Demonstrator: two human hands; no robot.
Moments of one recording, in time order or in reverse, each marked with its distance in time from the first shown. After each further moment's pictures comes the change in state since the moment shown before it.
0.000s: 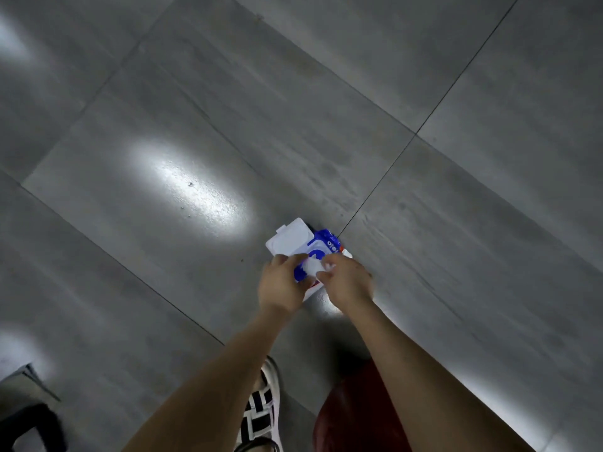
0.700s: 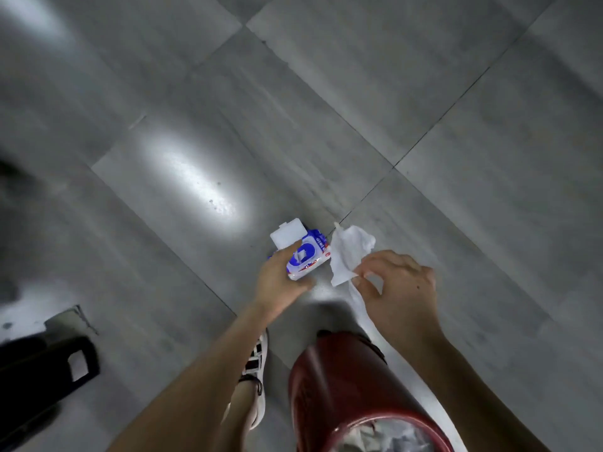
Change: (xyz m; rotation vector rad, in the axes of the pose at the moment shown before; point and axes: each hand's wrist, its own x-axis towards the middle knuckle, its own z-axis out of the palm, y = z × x) left_hand -0.109 0.071 -0.086 -0.510 0.003 0.003; right_hand -0.195 -0.017 -0.171 -0.101 0.460 -0.438
